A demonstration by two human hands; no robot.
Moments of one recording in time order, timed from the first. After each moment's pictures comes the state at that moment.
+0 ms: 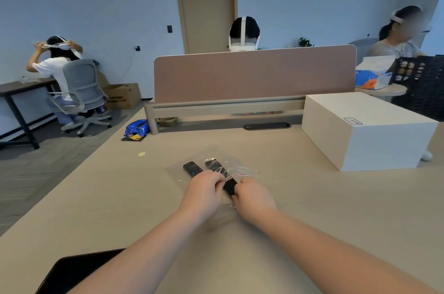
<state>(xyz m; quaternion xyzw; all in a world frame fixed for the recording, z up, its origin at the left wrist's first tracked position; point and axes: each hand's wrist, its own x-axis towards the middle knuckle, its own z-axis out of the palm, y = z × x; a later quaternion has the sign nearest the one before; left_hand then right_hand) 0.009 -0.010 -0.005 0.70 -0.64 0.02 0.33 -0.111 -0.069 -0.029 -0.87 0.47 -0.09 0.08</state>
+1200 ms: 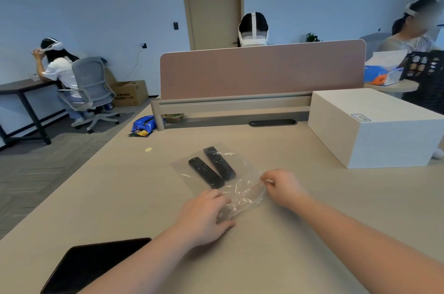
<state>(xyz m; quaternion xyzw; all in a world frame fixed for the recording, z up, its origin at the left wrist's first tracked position) 0.019 0.029 -0.032 0.68 -0.72 0.01 0.09 -0.163 -0.109 -0.035 -0.83 0.49 -0.18 0.18</state>
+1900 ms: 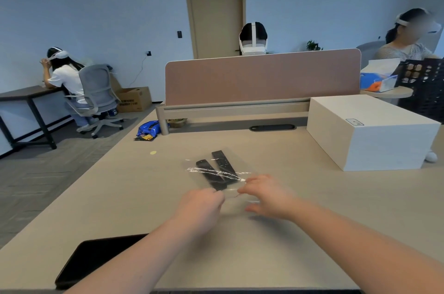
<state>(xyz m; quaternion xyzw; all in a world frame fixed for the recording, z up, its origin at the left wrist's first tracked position) 0.016 0.036 -0.011 0.69 -0.71 0.12 0.03 -0.155 -0.068 -0.009 -0.96 0.28 -0.05 0.02</state>
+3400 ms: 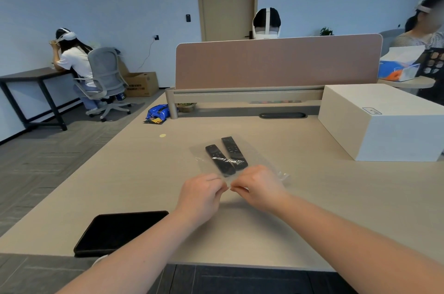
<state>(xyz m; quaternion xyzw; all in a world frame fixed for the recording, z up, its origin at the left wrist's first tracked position) 0.033 0.052 -0.033 0.65 -0.69 0.17 0.25 -0.116 -0.043 -0.028 -0.94 0.17 -0.29 -0.02</state>
